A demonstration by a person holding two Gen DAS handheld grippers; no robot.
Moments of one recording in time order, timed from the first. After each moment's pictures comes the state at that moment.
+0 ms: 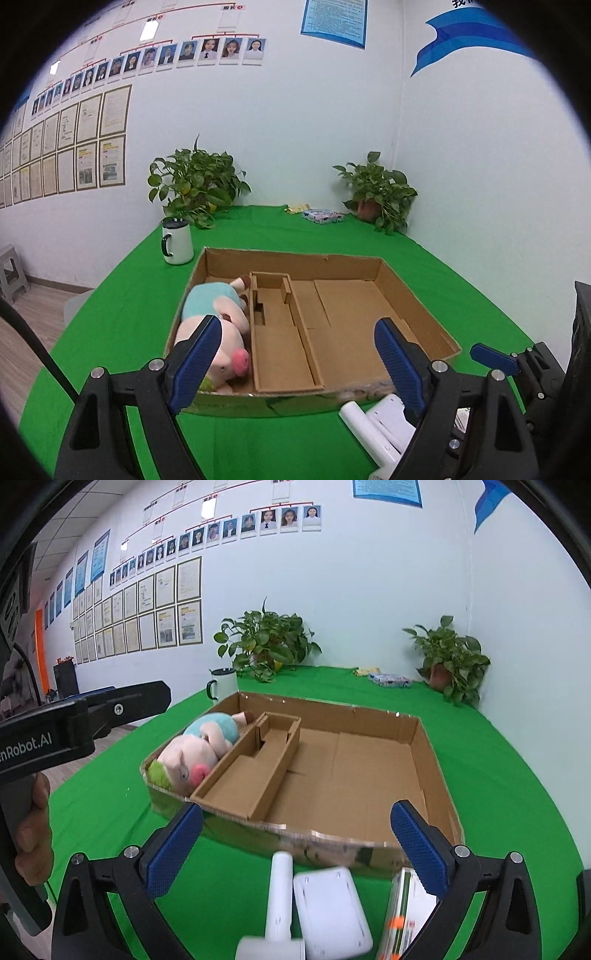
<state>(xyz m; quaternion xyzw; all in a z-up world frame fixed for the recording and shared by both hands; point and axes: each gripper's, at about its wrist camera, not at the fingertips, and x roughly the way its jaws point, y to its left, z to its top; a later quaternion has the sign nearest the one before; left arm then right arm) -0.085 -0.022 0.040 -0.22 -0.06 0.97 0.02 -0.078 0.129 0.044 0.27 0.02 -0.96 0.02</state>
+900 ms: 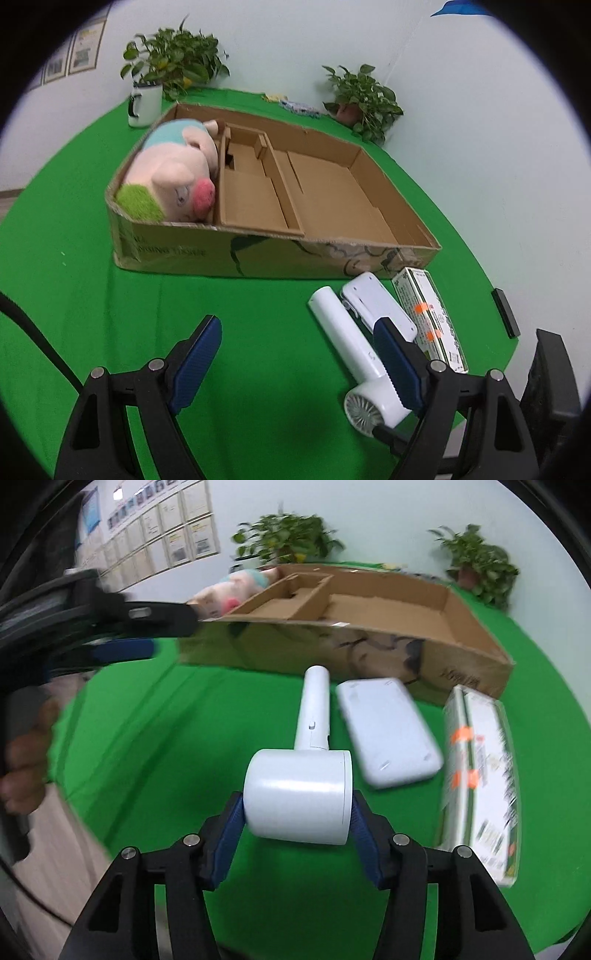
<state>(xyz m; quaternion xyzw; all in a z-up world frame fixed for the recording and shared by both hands) -0.076 -0.028 -0.057 -0.41 -0.16 0.89 0.12 -0.004 0.116 -0.054 0.45 -0.02 -0.89 0.09</state>
